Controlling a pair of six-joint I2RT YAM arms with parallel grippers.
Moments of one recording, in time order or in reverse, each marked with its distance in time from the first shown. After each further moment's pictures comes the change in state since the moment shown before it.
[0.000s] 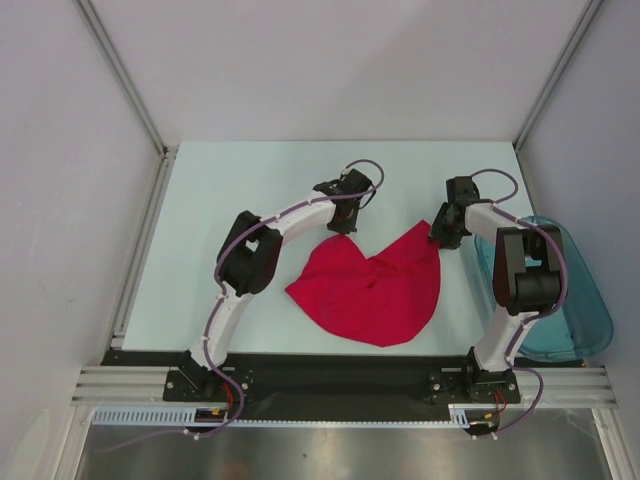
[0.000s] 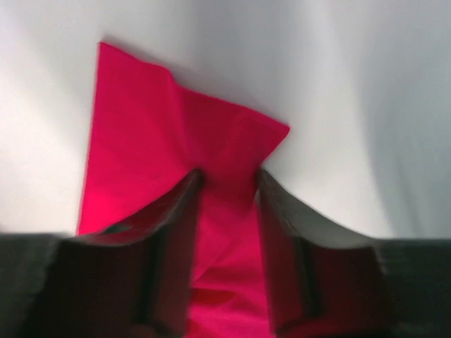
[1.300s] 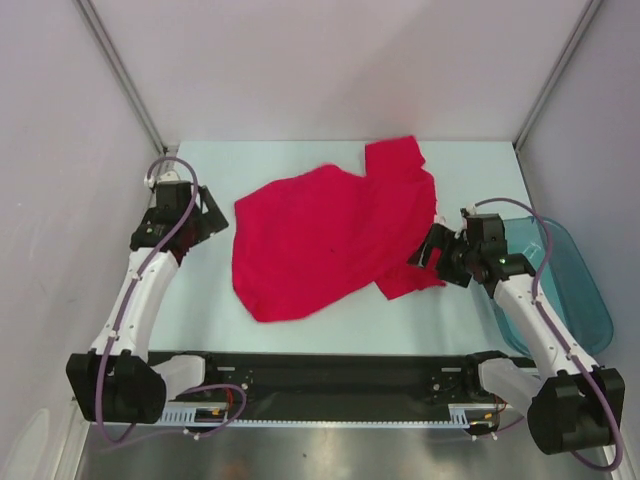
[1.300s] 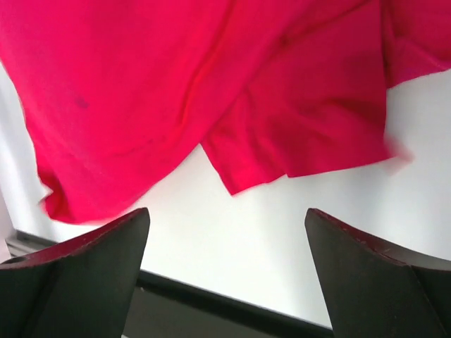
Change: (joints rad) left arm 0.661 -1.196 -0.864 0.030 0.008 -0.064; right arm 0.072 -0.774 -0.361 -0.123 -0.322 0.027
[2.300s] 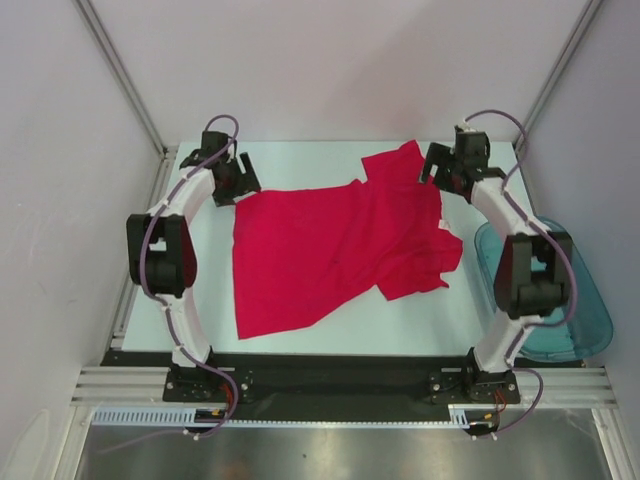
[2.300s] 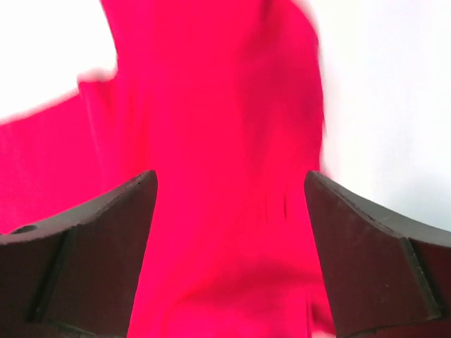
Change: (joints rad) left arm -0.029 0.801 0.536 0.057 0.298 0.035; right arm -0.053 0.701 0.603 0.223 0.251 -0.205
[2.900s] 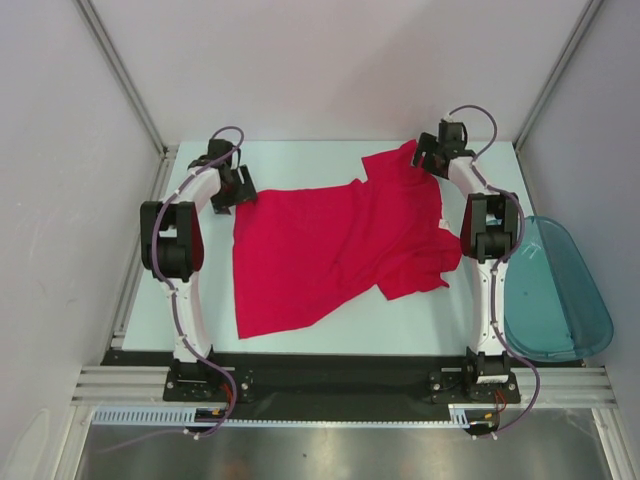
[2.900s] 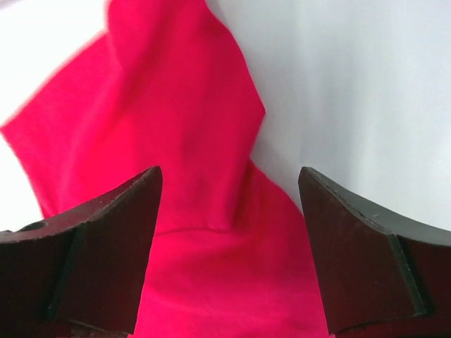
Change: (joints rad) left arm 0.027 0.211 0.106 -0.036 -0.104 0.051; right arm -0.041 0.765 0.754 0.013 0.008 0.005
